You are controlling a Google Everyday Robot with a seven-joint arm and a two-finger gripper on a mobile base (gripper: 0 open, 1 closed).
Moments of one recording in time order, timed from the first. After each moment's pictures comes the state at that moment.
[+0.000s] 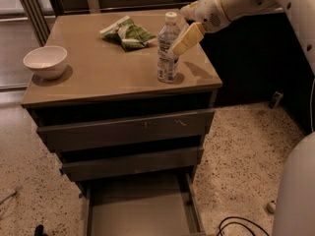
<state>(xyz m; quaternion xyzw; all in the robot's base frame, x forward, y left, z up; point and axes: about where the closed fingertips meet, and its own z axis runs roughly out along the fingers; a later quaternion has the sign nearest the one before) 0.694 -0.066 0.950 -0.57 0.68 0.21 0.40</state>
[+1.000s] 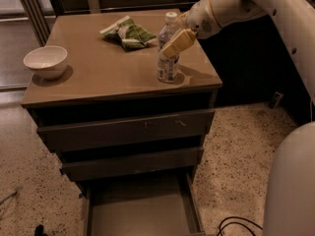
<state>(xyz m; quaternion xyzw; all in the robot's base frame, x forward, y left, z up) 0.700 -0.050 0.929 -0.57 0.68 0.23 0.39</state>
